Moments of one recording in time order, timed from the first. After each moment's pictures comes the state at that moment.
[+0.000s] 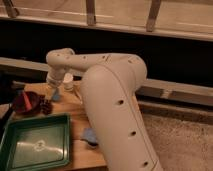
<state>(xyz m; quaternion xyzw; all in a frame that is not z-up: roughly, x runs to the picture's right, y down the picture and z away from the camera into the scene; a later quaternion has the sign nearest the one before) -0.301 0.000 0.824 -0.34 -0.20 0.15 0.91</state>
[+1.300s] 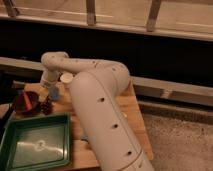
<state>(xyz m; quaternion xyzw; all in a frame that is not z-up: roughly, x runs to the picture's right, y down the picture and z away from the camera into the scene) -0.347 0.018 0.853 -0.38 -0.22 0.12 0.89</state>
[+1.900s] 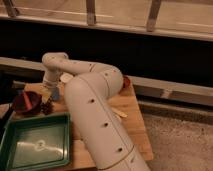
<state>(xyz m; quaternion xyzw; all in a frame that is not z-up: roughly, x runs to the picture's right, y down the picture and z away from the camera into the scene) -0.332 0.025 0.877 -0.40 -0.19 0.11 0.89</state>
